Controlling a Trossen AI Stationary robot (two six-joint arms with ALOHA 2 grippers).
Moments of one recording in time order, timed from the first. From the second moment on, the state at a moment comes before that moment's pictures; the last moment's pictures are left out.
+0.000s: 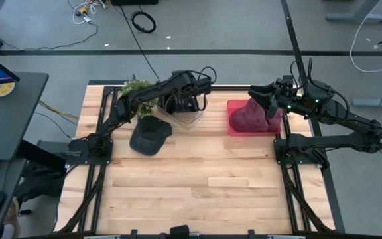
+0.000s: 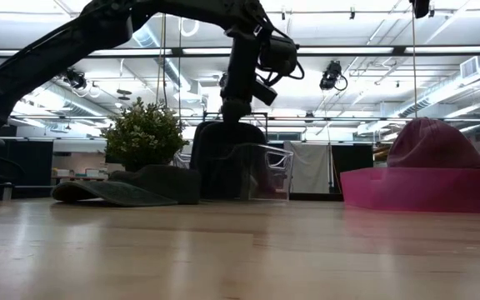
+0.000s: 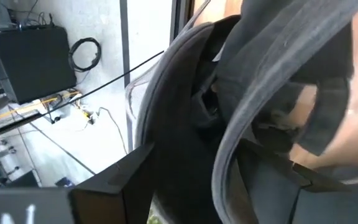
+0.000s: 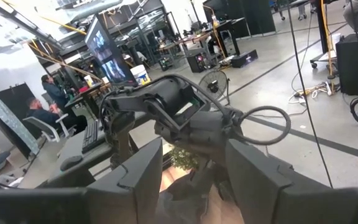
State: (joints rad) left arm 0.36 2.33 2.36 -1.55 -0.63 0.21; right arm -0.25 0.70 0.99 -0.32 0.14 0.40
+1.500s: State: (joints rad) left arm -0.02 1.88 2.16 -1.57 -0.12 0.30; right arm -0.25 0.70 0.99 -0.37 0.11 0.43
